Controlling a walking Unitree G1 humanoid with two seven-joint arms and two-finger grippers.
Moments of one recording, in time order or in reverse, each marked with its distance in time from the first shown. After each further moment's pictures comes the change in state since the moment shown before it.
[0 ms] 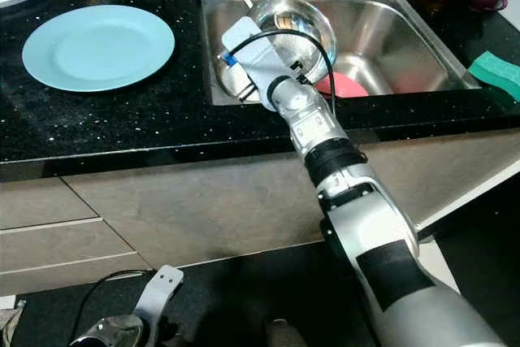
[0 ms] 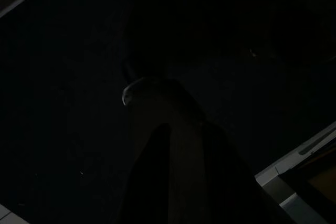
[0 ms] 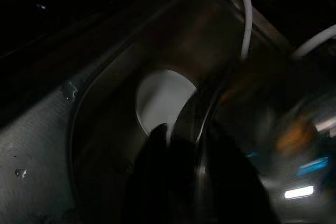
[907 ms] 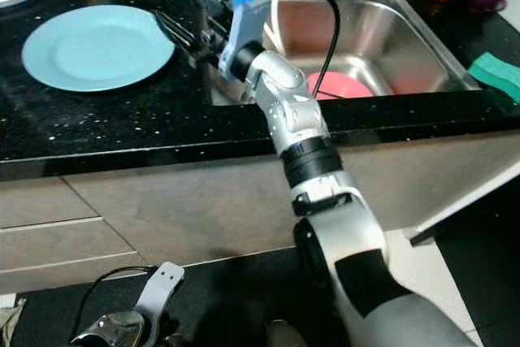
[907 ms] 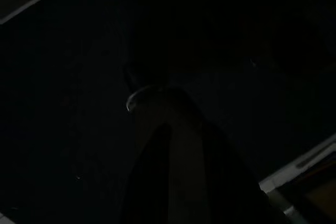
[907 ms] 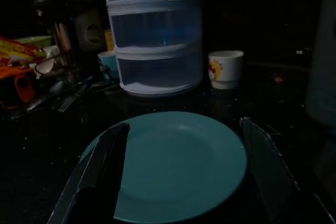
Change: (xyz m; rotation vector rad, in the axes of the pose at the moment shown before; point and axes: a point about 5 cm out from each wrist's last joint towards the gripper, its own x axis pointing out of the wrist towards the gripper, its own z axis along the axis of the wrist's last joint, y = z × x) left arm 0.000 0.001 0.006 0.006 -0.018 0.012; right arm -0.018 0.012 0.077 0.605 -0.605 0.261
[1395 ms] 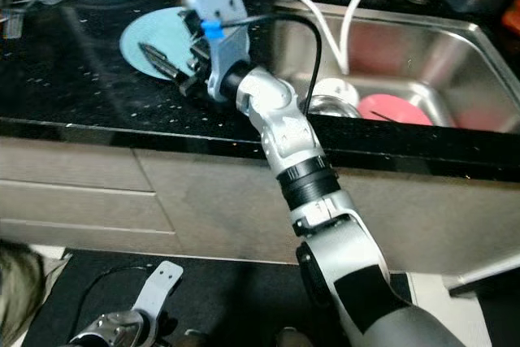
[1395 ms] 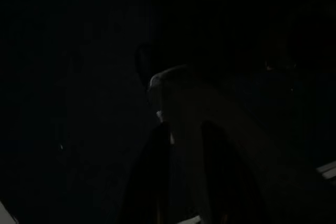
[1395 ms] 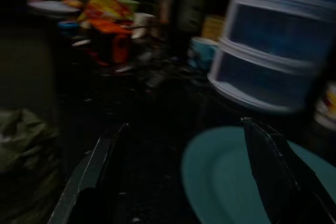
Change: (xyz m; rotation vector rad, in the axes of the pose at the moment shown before) left arm -0.001 0.001 -0.001 0.000 0.005 0.005; right arm -0.004 0.029 -0.010 -0.247 0.080 0.152
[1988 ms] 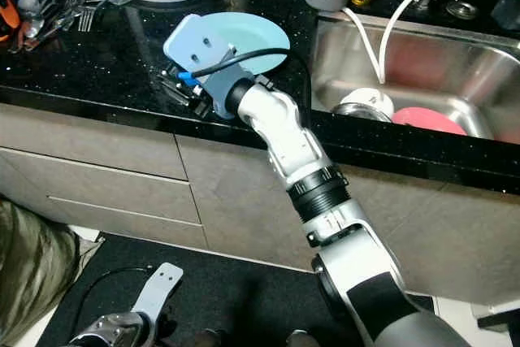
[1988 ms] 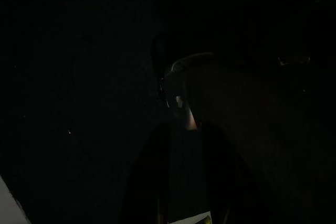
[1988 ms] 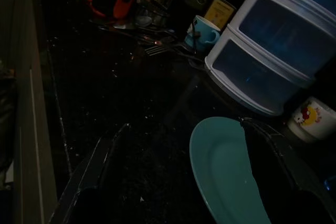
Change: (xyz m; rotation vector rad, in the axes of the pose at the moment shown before) left arm 0.000 0.000 -0.001 0.011 0.009 0.003; right arm -0.009 0.000 -0.019 -0.274 0.172 -0.058
